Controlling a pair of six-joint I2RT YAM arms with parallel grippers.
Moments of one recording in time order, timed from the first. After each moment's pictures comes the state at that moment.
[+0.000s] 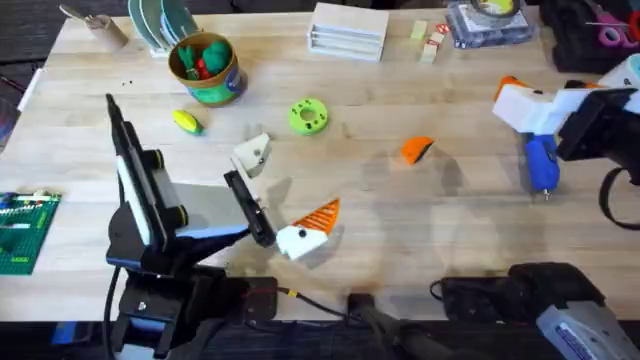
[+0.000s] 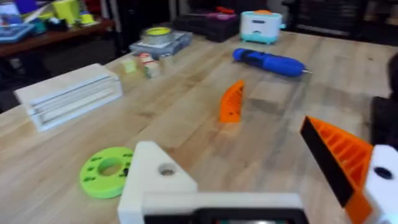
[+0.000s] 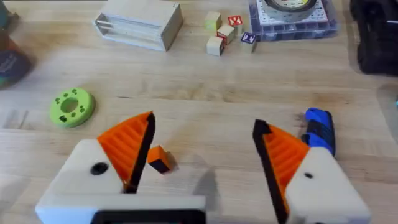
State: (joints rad) left arm -0.13 0.00 0.01 -0.06 0.91 0.07; right arm 0.01 0.56 0.76 -0.67 -0.10 0.05
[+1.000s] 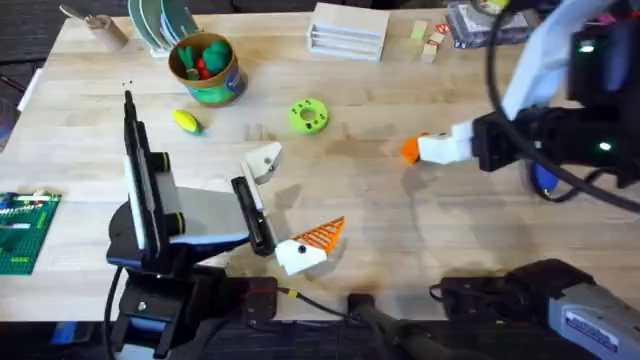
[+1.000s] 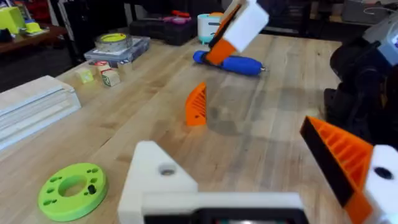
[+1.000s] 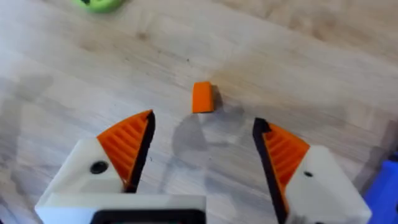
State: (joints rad) left arm -0.13 0.00 0.01 -0.06 1.05 0.07; right arm 0.25 0.92 0.79 -0.78 -0.15 -0.04
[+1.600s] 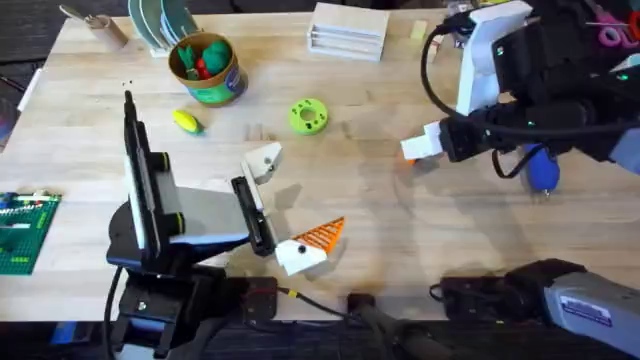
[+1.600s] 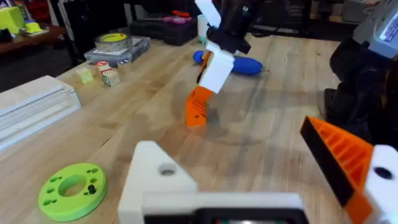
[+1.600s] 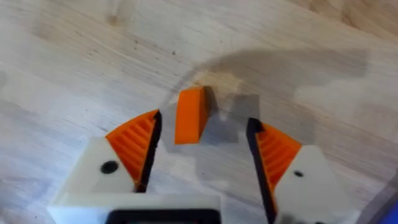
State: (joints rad) left arm -0.13 0.00 0.01 -0.06 1.05 0.07; right arm 0.26 1.23 0.79 -0.67 -0.14 -0.05
